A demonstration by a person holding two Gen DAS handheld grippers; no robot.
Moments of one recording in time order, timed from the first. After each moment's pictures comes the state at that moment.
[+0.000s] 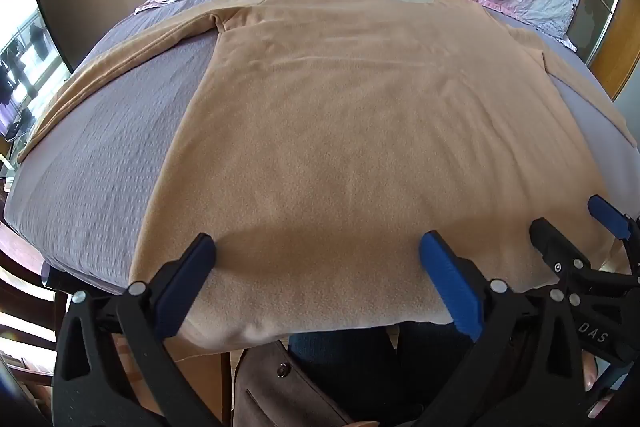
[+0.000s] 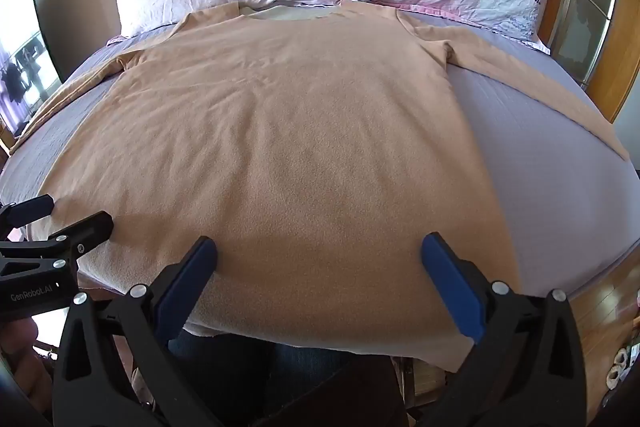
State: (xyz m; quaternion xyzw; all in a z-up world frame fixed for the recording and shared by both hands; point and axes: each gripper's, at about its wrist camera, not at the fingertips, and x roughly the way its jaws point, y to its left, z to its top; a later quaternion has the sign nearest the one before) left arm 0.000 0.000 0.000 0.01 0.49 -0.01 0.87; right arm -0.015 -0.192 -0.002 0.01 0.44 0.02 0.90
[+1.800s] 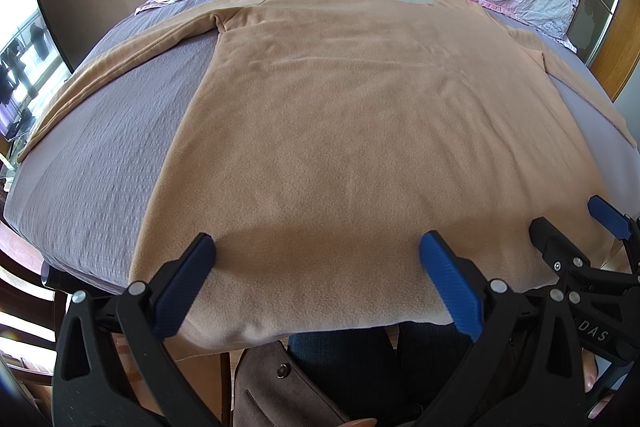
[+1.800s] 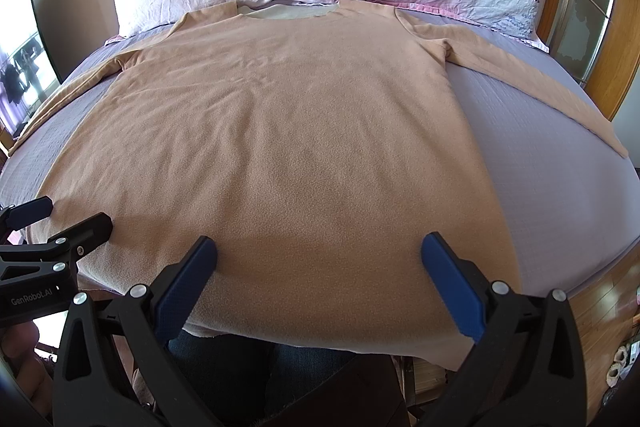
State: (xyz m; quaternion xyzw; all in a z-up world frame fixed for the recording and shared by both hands) left arm 0.000 0.000 0.000 0.01 0.49 -0.01 0.87; right arm -0.015 -0.191 -0.001 0.01 0.44 0.02 0.90
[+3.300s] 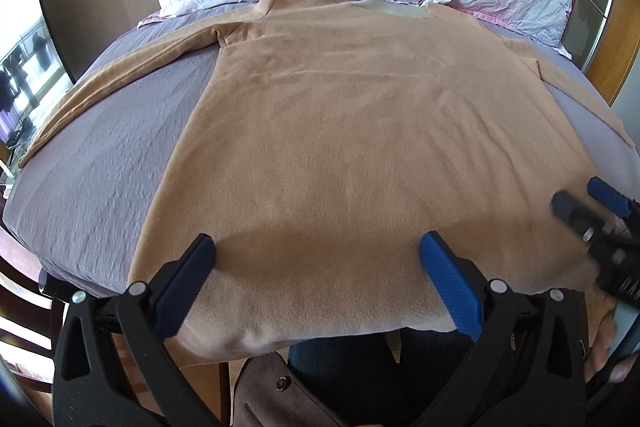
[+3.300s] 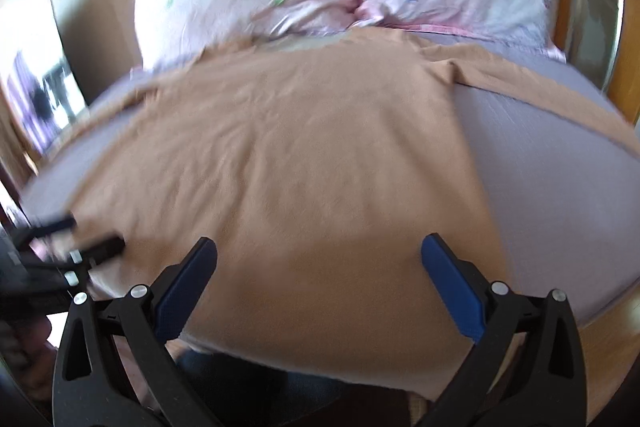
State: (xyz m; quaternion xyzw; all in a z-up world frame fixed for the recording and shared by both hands) left arm -0.009 -0.001 0.002 0.02 0.45 -0.01 0.89; right arm -0.011 -0.238 0.016 0.08 0.38 0.08 0.92
